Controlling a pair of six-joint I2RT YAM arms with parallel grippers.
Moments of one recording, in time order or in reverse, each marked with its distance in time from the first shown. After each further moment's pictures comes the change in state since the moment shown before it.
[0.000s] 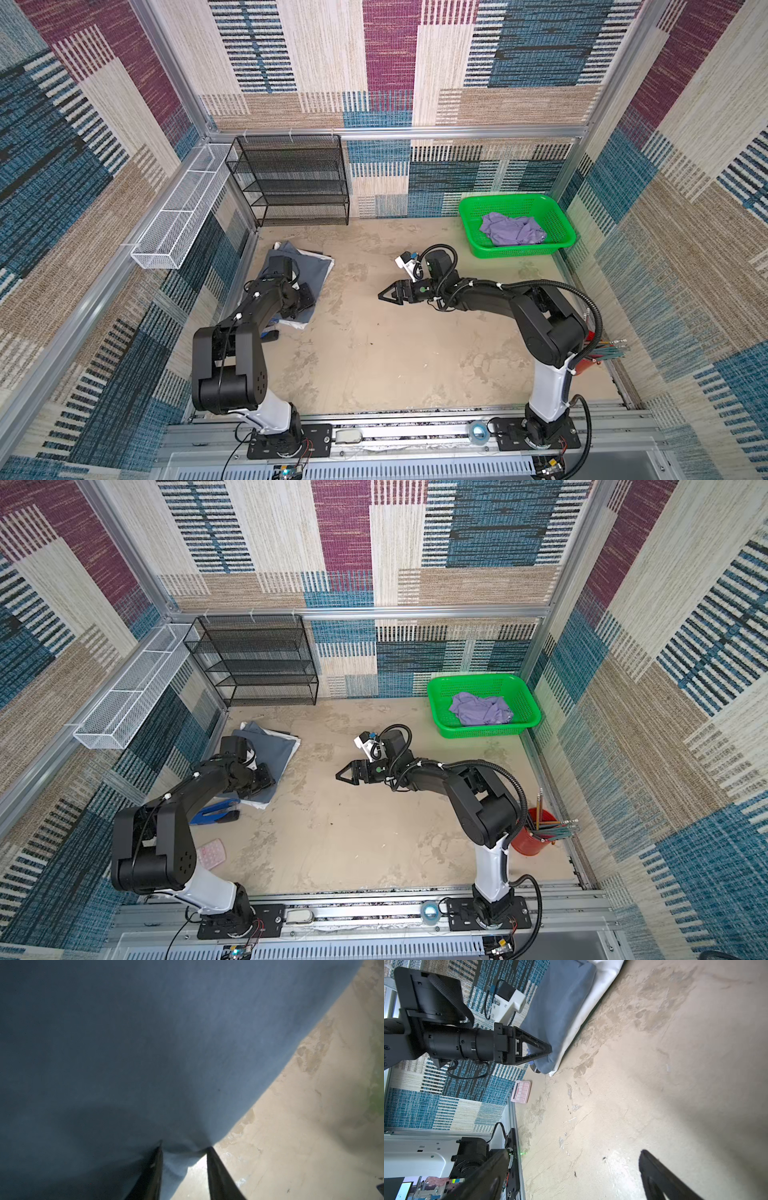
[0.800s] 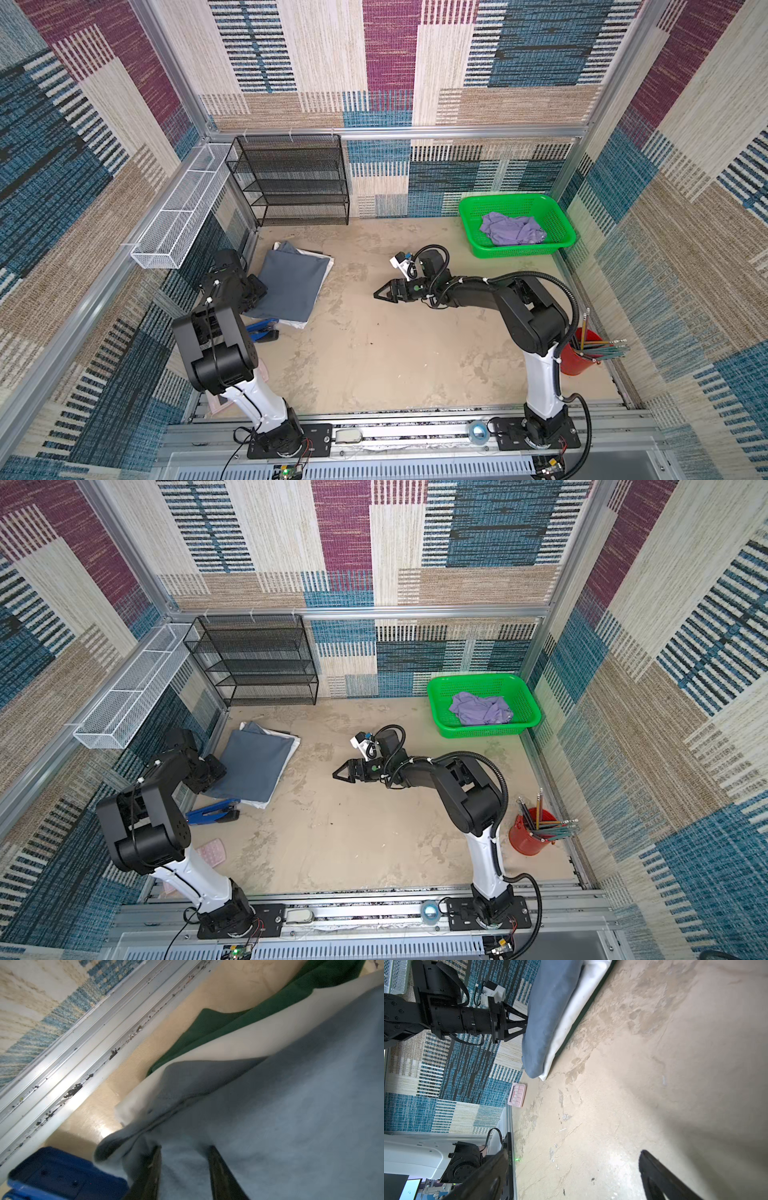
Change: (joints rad) left arm 0.348 0.204 0.233 -0.025 -0.139 -0.045; right arm 0.000 0.140 0.095 0.028 -0.031 0.014
